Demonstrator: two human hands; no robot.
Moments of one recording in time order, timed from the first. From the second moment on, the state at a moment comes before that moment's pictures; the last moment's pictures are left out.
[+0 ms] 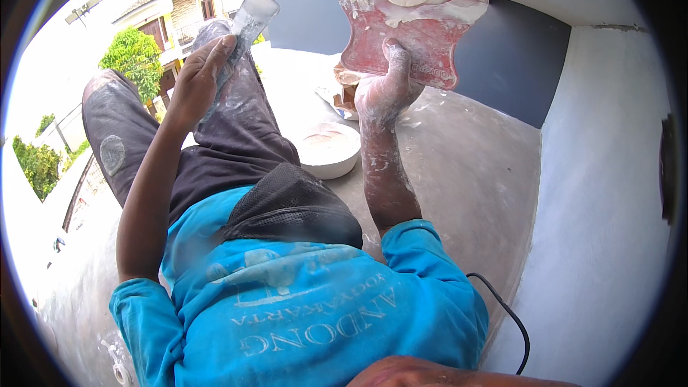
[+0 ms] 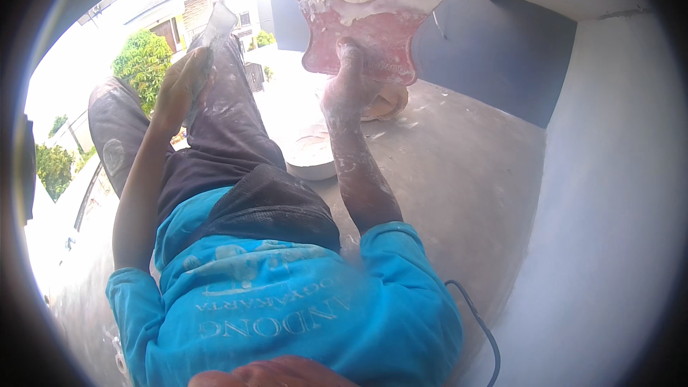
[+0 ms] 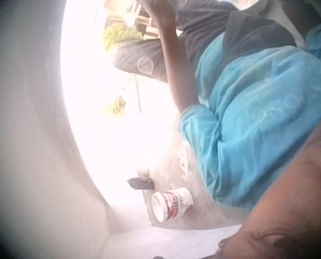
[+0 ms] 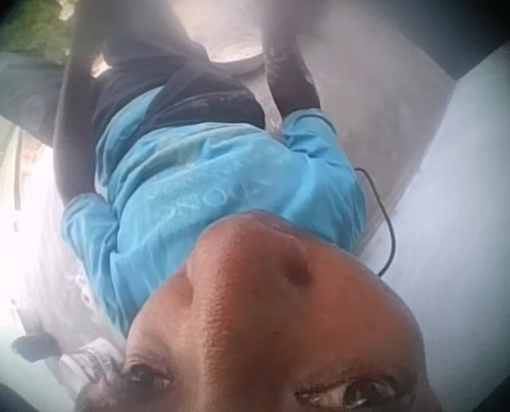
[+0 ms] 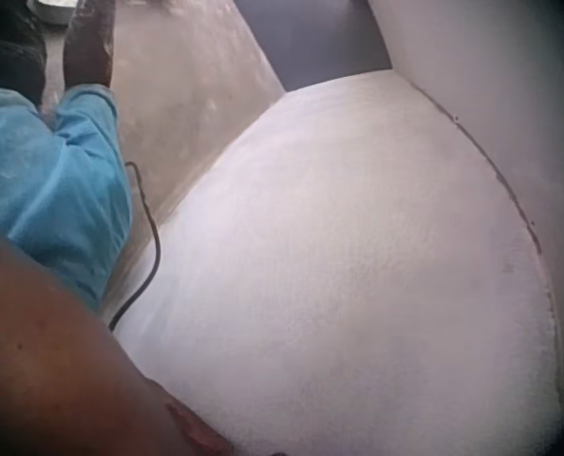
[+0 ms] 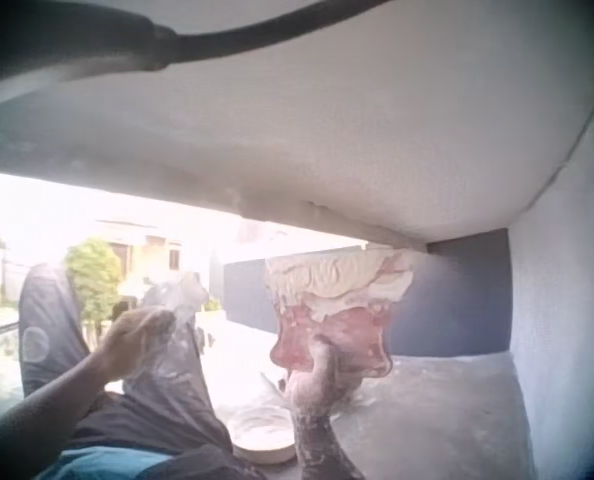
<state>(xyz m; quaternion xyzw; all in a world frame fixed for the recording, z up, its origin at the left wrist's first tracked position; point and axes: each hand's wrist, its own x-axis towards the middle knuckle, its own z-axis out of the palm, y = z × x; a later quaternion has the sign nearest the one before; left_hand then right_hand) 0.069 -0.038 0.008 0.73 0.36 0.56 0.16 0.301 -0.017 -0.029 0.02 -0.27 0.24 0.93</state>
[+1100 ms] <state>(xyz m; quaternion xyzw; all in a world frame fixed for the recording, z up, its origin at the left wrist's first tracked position) 0.087 0.006 0.002 0.79 0.38 0.47 0.12 0.281 0.007 -0.065 -0.05 -0.36 0.22 0.91</state>
